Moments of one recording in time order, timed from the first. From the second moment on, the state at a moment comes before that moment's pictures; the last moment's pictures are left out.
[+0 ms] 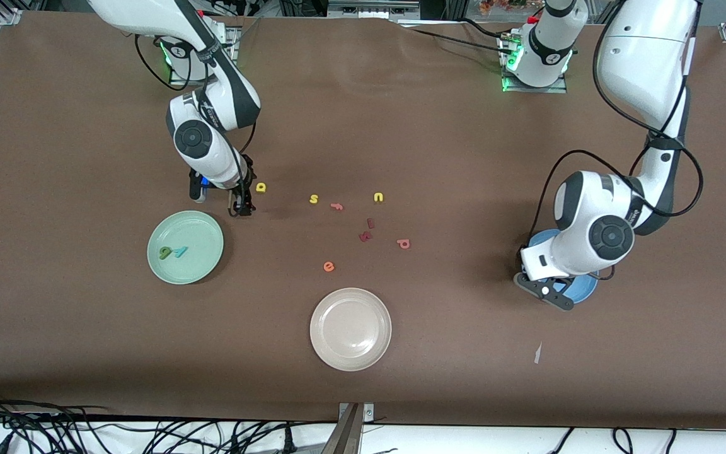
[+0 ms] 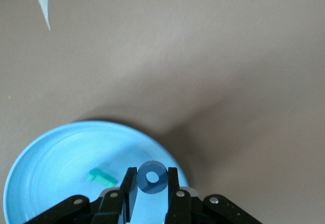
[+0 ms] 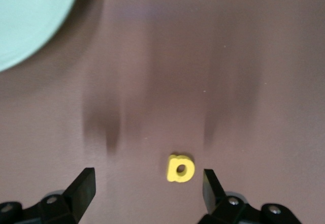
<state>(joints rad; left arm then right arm) -0.21 0.60 0.08 -1.72 -0.04 2.26 0.44 0.35 0.33 0.10 -2.30 0.04 2.55 1.92</state>
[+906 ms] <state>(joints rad) -0.31 0.55 0.04 -1.81 -0.09 2.35 0.10 0.36 0.38 0.12 -2.33 0.04 2.65 1.99</state>
